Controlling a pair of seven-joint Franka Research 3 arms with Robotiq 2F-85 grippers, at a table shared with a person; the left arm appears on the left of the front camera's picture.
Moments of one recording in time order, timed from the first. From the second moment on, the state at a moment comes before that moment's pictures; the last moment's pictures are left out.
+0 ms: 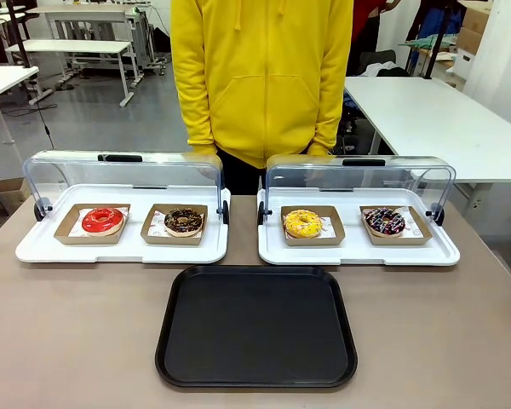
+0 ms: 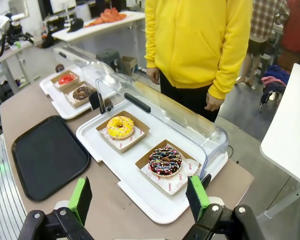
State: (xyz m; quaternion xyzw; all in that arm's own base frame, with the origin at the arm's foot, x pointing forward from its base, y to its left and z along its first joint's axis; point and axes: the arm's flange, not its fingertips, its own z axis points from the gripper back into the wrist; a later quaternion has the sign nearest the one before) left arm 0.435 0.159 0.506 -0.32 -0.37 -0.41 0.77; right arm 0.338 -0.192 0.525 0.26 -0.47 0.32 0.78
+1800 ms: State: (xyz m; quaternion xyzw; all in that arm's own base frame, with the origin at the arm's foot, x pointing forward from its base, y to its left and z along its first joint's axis) left arm 0.435 0.159 0.506 -0.32 -0.37 -0.41 0.77; right arm 0.338 -0.192 0.525 0.26 -0.47 0.32 0.78
